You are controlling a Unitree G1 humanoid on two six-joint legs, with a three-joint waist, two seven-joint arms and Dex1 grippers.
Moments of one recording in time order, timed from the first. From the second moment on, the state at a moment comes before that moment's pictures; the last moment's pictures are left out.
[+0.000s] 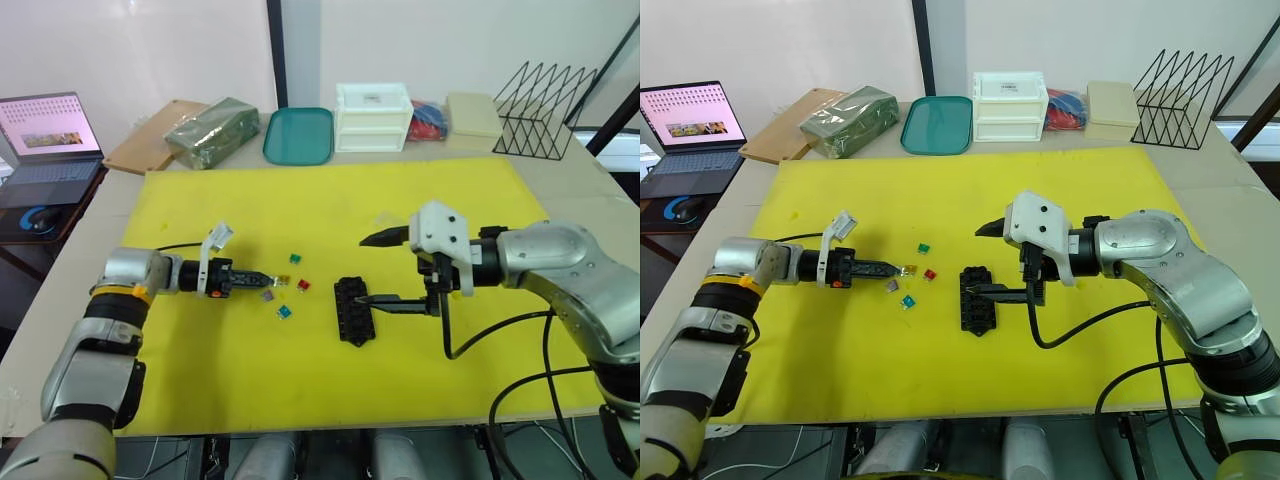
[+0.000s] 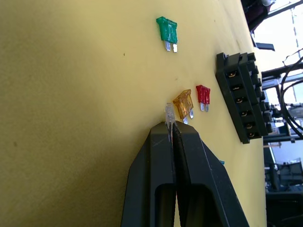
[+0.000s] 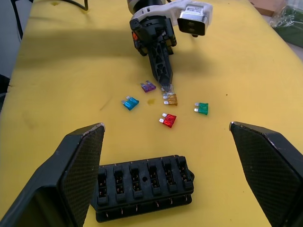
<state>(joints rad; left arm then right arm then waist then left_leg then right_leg) -0.78 0.61 -0.13 0.64 -0.43 1.01 -1.33 -0.56 -0.88 0.10 -0.54 0.54 0.75 1.00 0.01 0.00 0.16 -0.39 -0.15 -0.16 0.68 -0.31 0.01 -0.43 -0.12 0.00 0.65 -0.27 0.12</state>
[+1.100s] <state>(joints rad) -0.51 0.58 0.01 -0.29 -0.72 0.76 -1.23 -0.80 -0.69 -0.07 -0.45 1.17 1.44 0.57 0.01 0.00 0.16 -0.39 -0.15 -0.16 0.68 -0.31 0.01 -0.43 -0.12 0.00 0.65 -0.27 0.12</state>
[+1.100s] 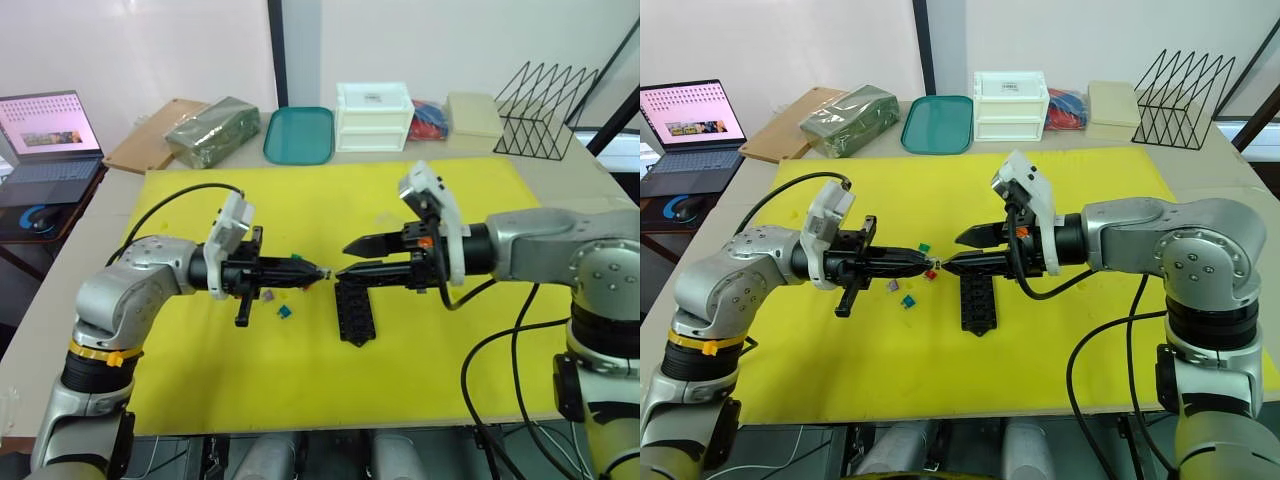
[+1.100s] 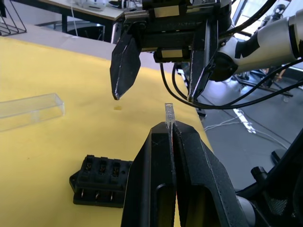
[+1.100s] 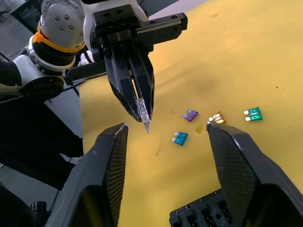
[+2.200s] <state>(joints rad) -0.51 0.61 -0.02 -0.28 -0.72 0.73 -1.22 -0.83 -0.69 0.01 -0.44 1.17 1.42 0.57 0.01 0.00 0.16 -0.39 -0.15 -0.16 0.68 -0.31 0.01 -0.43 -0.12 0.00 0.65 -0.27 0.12</state>
